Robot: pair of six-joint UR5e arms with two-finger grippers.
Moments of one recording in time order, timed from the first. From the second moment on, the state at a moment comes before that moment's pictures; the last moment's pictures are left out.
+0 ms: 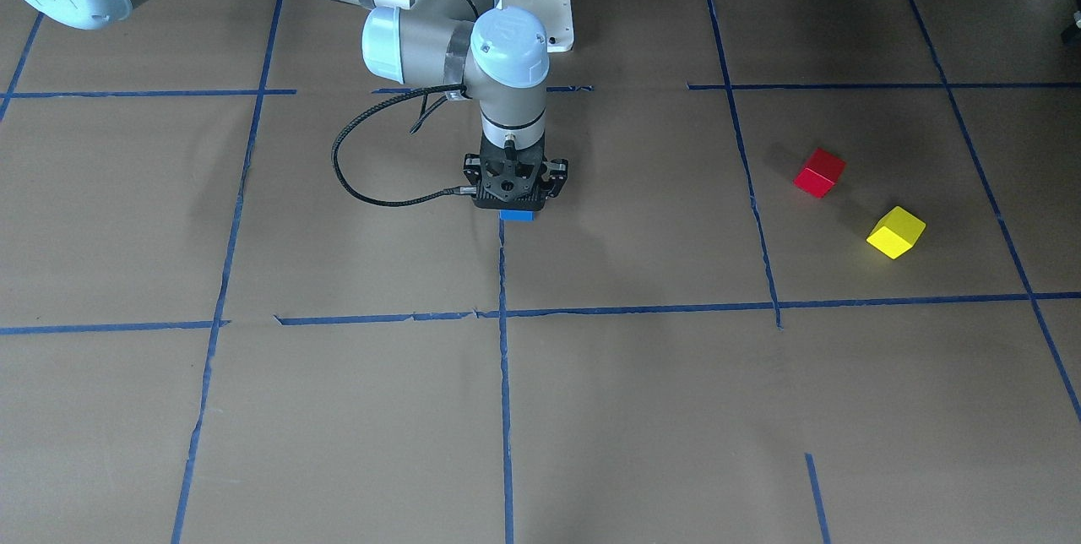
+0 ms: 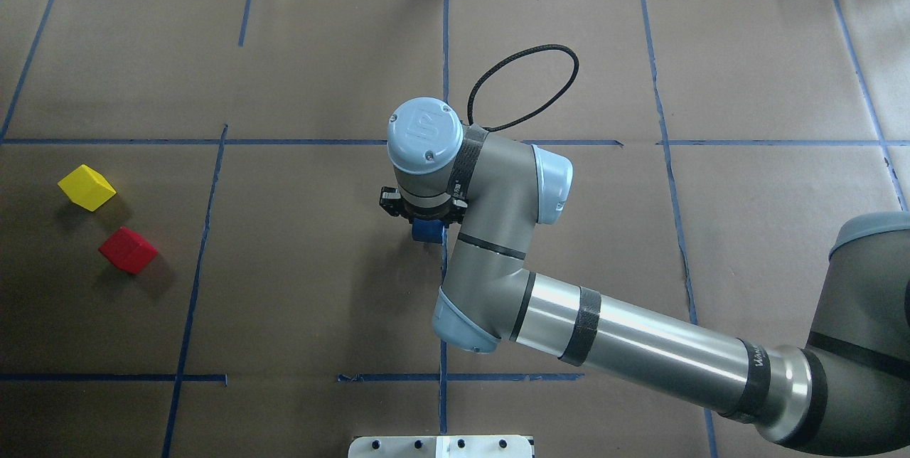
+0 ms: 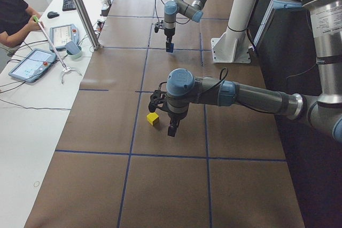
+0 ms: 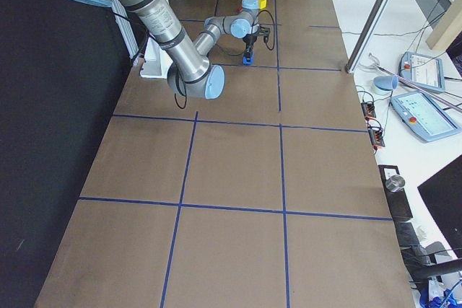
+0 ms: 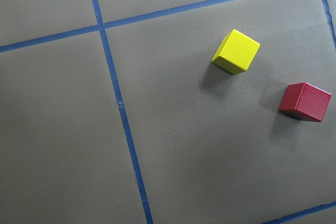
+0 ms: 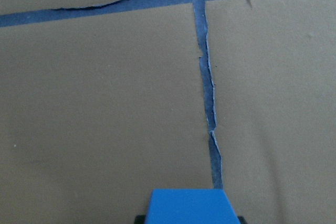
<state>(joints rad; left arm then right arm) -1.57 -1.28 -2.05 -1.46 -2.45 0.19 0.47 -0.66 1.36 -1.52 1.85 1.36</state>
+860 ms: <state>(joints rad) -1.57 -1.28 -2.05 -1.46 -2.46 0.19 0.47 -0.69 1.40 -1.57 1.87 1.34</state>
